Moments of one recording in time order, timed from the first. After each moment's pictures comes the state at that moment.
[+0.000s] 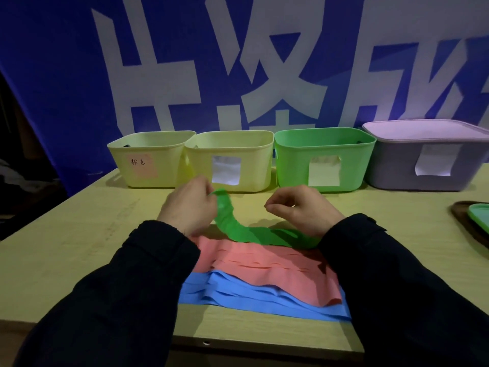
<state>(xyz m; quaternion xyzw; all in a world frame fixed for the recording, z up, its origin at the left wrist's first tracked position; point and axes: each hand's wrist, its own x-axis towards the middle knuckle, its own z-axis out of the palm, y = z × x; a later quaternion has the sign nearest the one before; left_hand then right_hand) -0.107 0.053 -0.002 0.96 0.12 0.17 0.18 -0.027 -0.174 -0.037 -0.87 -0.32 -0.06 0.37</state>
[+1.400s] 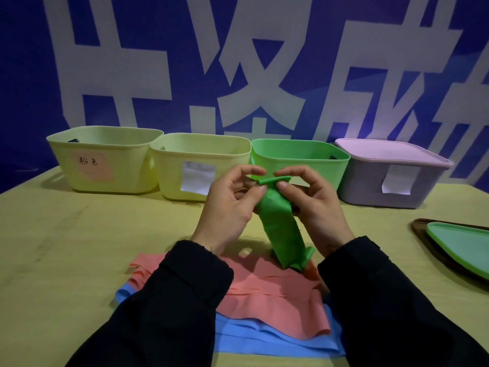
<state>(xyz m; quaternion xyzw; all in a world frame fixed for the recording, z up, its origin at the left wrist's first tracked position) -0.059 -0.023 -0.021 0.70 -0.17 0.22 0.66 -0.036 -0.187 -0.015 -0.62 -0.27 -0.06 0.73</state>
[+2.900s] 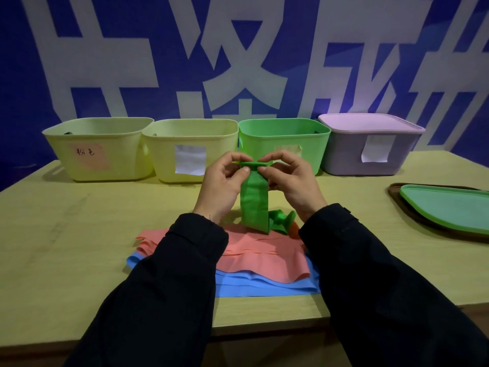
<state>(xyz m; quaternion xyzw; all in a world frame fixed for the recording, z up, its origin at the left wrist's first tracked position) -0.055 -0.028 -0.033 0.71 -0.13 0.19 0.67 -0.039 -0.189 -0.024 -0.67 -0.24 -0.09 0.69</state>
